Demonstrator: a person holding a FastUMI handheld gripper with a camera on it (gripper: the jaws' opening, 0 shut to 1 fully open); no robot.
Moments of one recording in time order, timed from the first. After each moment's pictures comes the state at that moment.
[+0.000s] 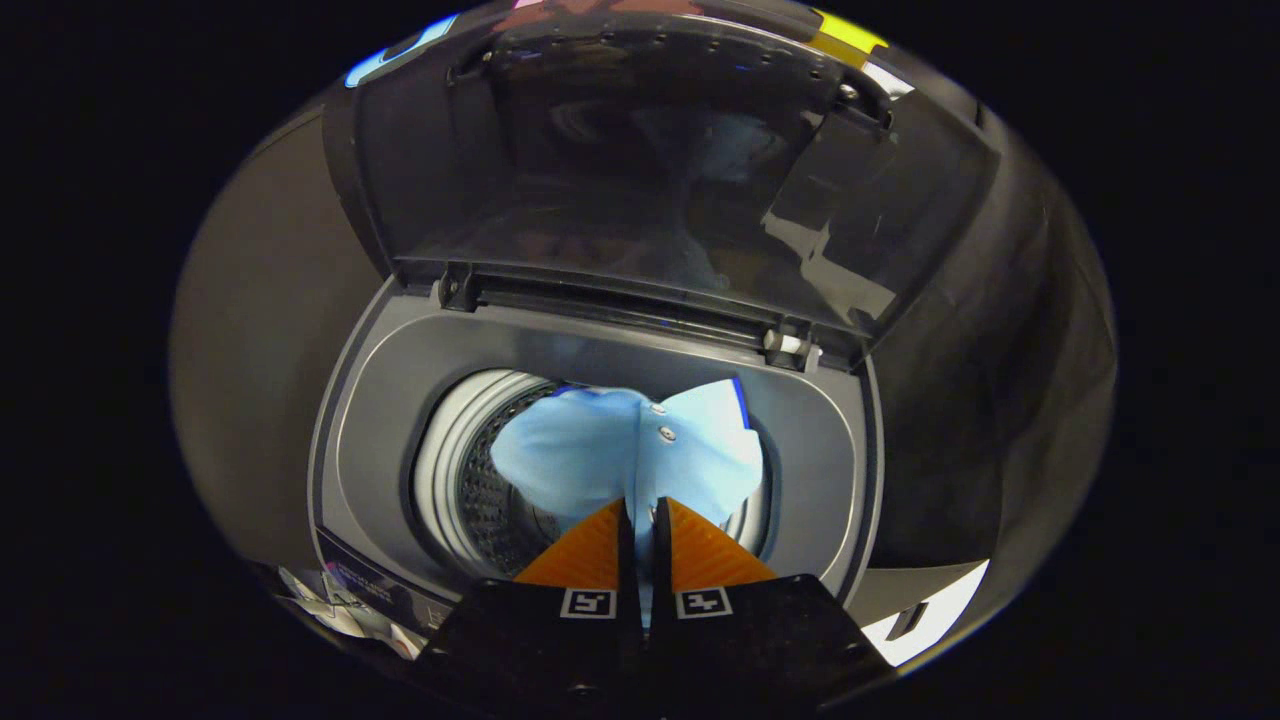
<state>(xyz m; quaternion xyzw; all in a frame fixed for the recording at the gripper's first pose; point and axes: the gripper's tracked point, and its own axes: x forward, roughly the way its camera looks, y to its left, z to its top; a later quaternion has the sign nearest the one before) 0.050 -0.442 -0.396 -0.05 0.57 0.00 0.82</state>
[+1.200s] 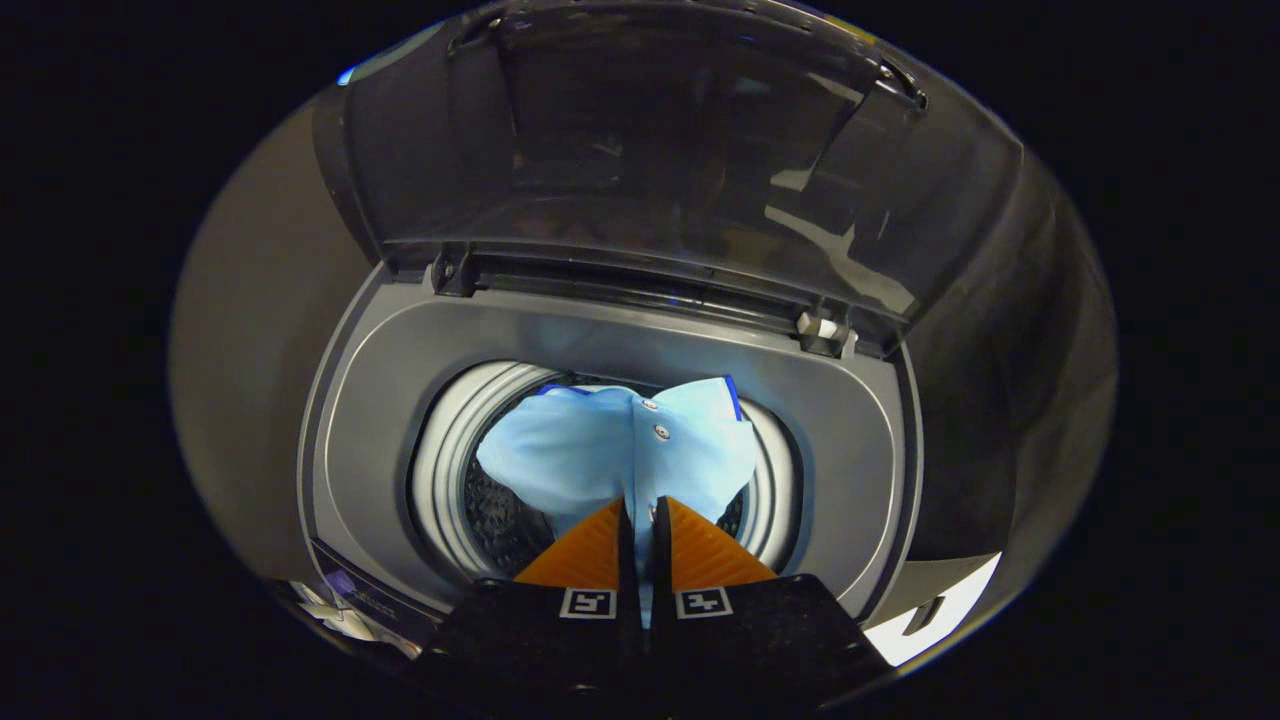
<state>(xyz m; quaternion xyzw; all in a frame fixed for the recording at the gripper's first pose) 0.047 -0.432 -0.427 -0.05 0.59 -0.01 0.81</state>
